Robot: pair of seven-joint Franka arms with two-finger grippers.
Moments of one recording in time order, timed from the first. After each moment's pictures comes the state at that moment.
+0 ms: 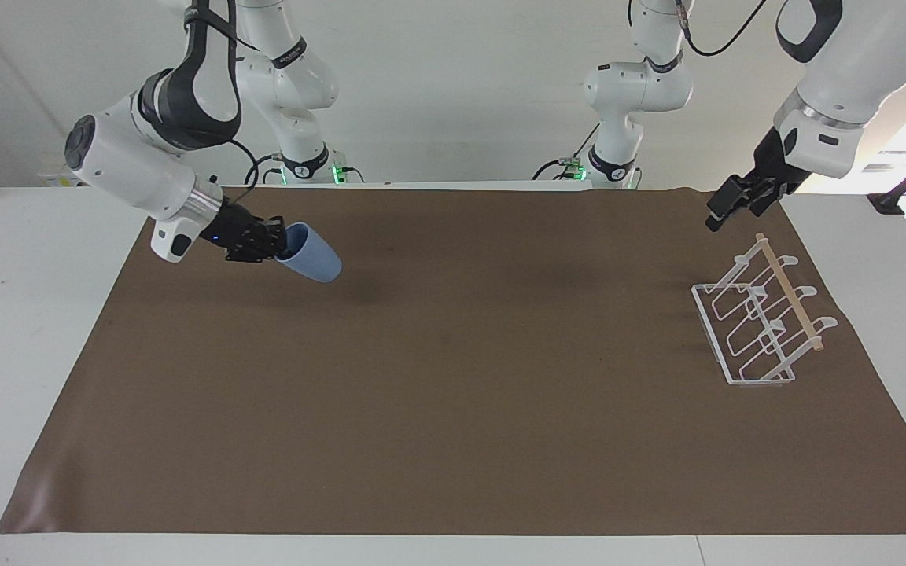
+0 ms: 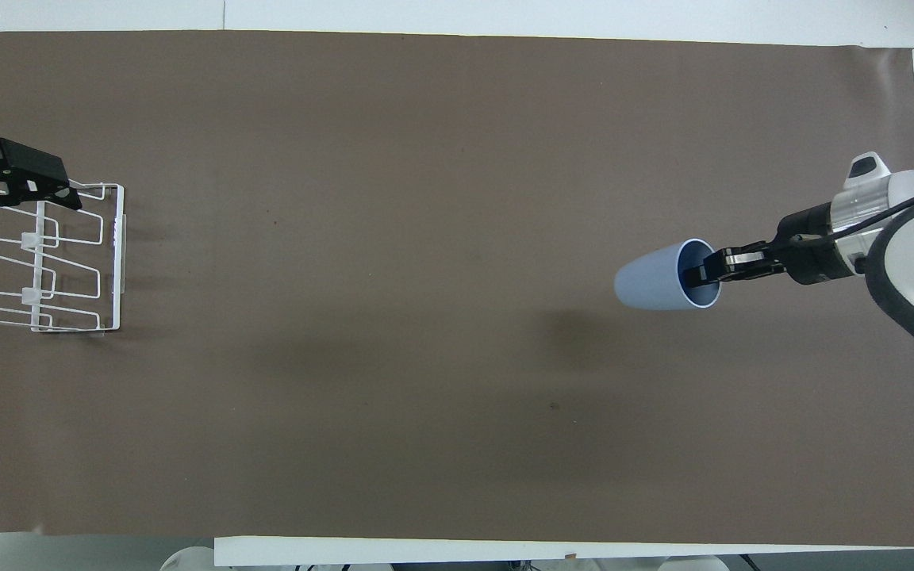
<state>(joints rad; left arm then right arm) -0.22 -0.04 0.02 -1.63 -0.08 1.57 -0.62 -0.10 -0.04 0.10 -2.04 0.66 1.78 -0.26</state>
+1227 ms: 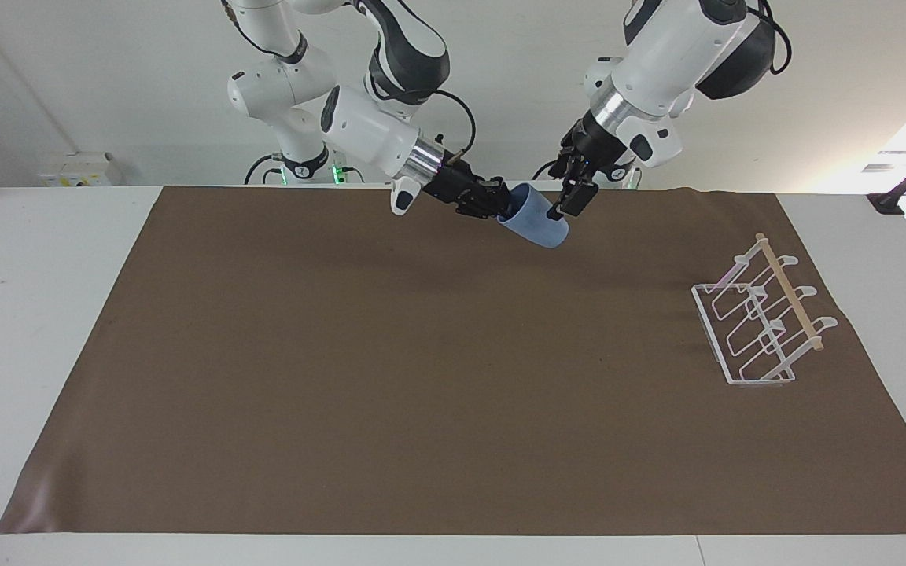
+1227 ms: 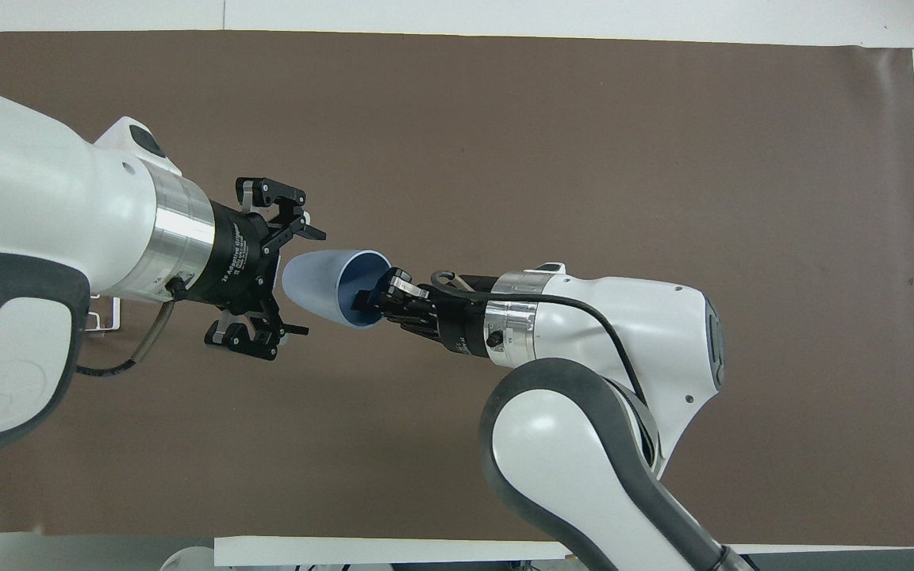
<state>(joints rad) -0.53 -0.09 0.01 -1.78 -0.35 1.77 -1.79 0.58 -0.02 0.10 -2.10 1.32 2.52 0.23</state>
